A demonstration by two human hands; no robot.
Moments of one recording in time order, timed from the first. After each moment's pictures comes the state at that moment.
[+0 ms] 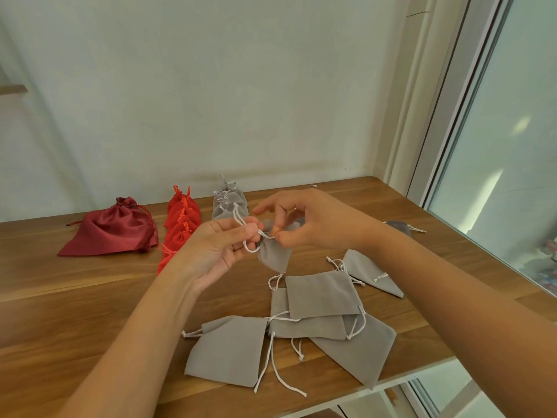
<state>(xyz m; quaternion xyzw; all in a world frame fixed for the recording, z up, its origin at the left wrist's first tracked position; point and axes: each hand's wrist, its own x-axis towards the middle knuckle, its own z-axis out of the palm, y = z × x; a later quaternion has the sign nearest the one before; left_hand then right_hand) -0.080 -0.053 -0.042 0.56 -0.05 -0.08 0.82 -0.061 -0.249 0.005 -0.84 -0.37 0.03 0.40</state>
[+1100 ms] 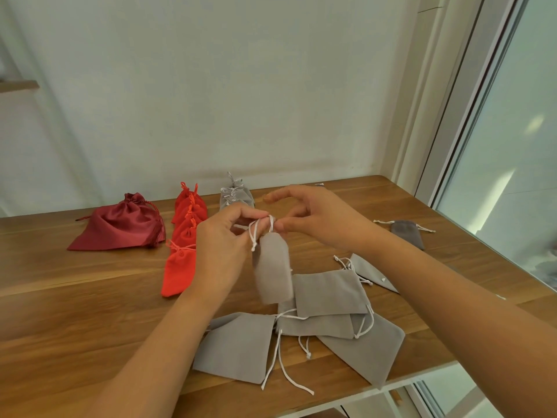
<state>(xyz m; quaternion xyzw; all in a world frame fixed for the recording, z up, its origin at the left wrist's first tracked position) -0.090 -0.072 -0.050 0.75 -0.10 0.28 0.59 -0.057 -0.240 -0.006 -0.85 -0.28 0.02 0.44</state>
